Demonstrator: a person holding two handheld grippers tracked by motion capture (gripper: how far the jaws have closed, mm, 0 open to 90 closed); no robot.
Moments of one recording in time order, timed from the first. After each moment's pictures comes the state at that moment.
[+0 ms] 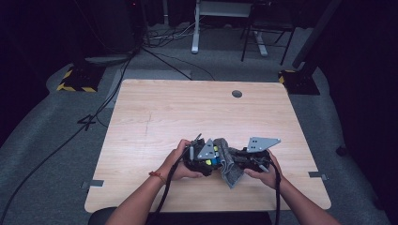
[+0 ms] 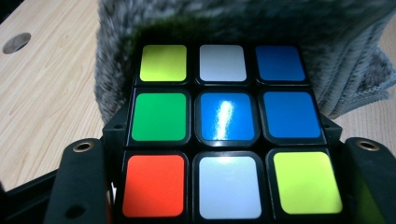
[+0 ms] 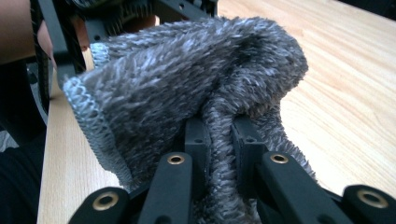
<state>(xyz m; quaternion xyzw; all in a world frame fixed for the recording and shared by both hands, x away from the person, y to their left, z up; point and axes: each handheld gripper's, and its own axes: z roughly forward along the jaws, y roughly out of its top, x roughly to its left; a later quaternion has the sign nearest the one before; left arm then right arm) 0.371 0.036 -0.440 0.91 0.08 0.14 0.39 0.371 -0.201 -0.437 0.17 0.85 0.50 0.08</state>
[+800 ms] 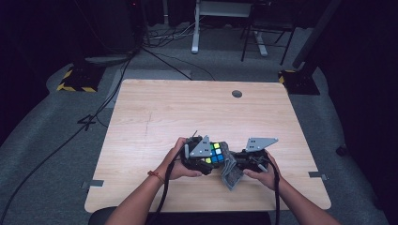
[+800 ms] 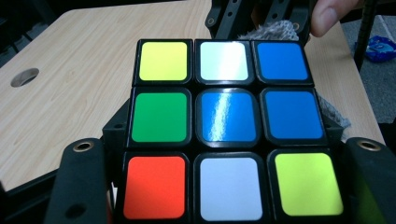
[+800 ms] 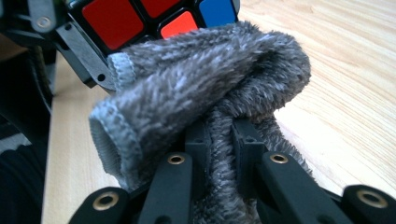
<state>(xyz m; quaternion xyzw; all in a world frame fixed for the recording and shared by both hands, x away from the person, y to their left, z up) 0.366 0.048 -0.421 0.88 0.06 0.13 0.46 0.377 -0.202 -0.450 0.19 0.85 0.50 0.04</state>
